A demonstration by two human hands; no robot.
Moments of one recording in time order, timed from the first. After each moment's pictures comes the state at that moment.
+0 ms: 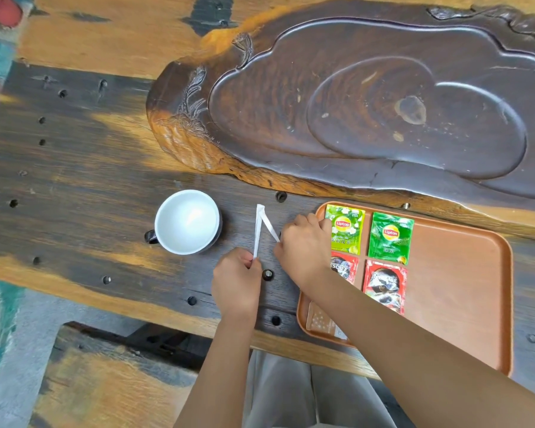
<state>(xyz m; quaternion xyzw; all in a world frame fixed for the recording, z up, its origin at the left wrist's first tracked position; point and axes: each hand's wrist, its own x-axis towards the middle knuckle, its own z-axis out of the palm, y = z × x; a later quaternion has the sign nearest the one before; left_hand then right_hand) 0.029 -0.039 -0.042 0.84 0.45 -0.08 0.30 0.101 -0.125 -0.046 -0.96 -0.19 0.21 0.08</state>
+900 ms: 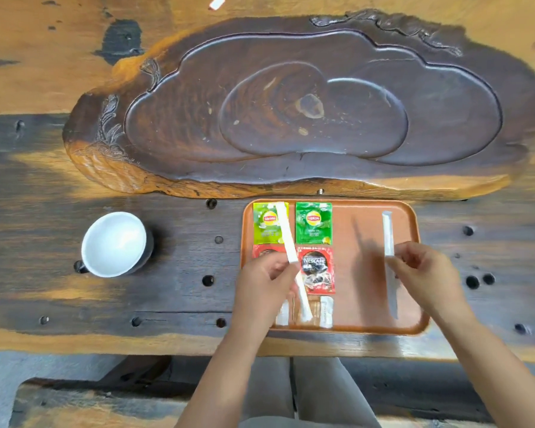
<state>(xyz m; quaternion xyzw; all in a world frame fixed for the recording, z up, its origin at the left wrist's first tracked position) 0.040 -0.154 0.017 0.77 0.23 -0.19 0.57 0.066 -0.380 -0.007 -0.89 0.21 0.18 0.36</state>
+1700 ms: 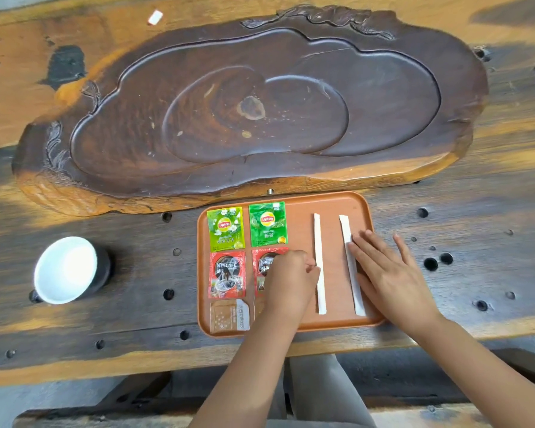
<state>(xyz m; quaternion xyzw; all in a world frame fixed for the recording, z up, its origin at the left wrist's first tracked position) 0.058 -0.256 -0.027 0.89 0.08 -0.27 0.35 0.030 -0.439 -0.059 -0.98 -0.16 0.09 0.05</state>
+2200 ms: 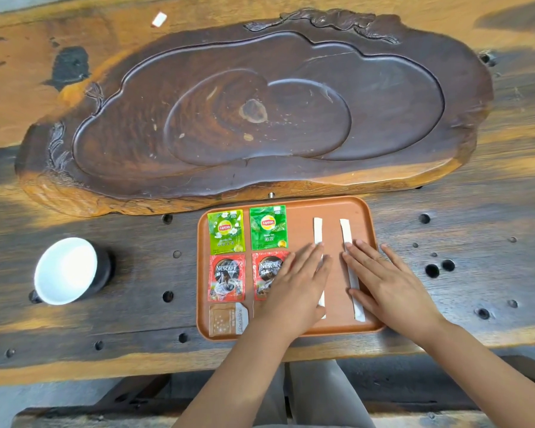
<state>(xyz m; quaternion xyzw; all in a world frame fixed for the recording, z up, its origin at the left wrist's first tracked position) 0.047 -0.249 -0.039 0.92 -0.25 -0.27 0.14 0.035 -0.442 -0.058 -0.97 -0.21 0.14 0.05</state>
